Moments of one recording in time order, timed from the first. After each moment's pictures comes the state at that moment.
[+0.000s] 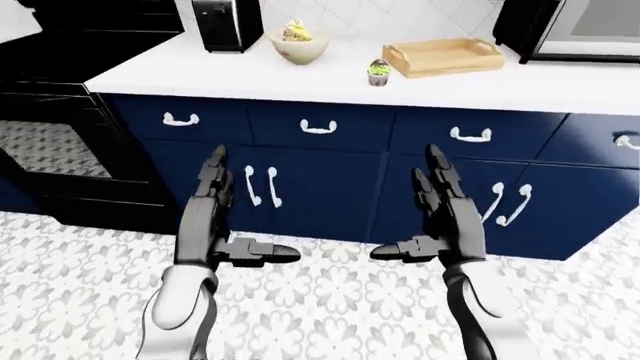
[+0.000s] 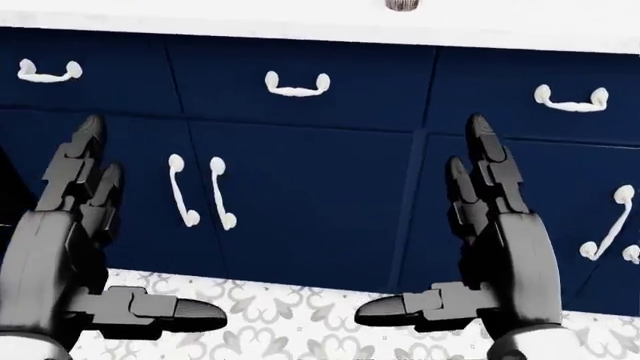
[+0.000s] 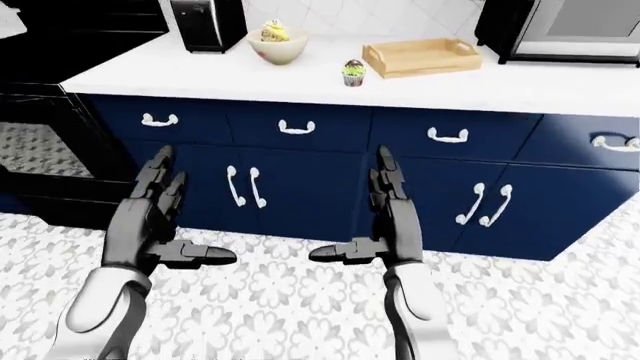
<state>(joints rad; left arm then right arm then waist) -0.08 0.05 0.07 -0.71 0.04 0.72 -0.11 -0.02 -0.02 -0.03 -0.50 0.11 0.37 0.05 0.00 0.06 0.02</state>
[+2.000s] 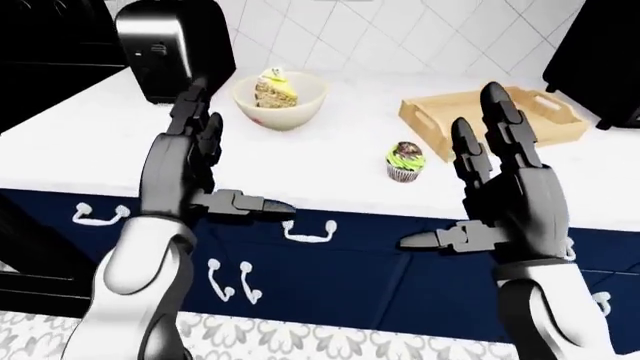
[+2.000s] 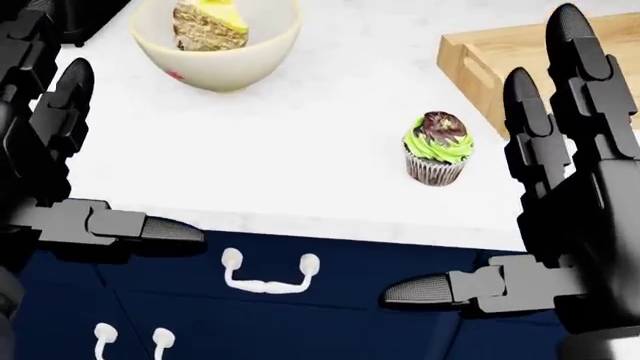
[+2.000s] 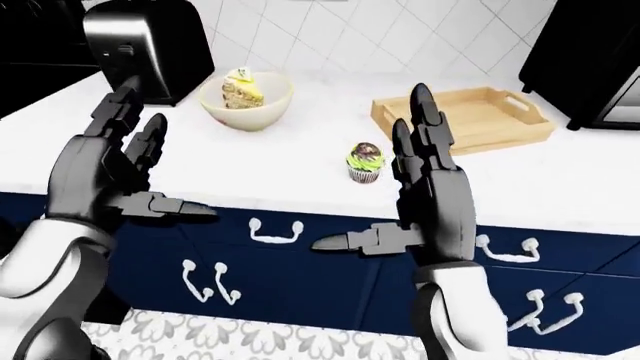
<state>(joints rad) -0.45 0.18 0.15 -0.88 -0.09 1.13 -0.05 -0.16 -0.06 -0.11 -0.99 0.18 0.79 -0.03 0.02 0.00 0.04</state>
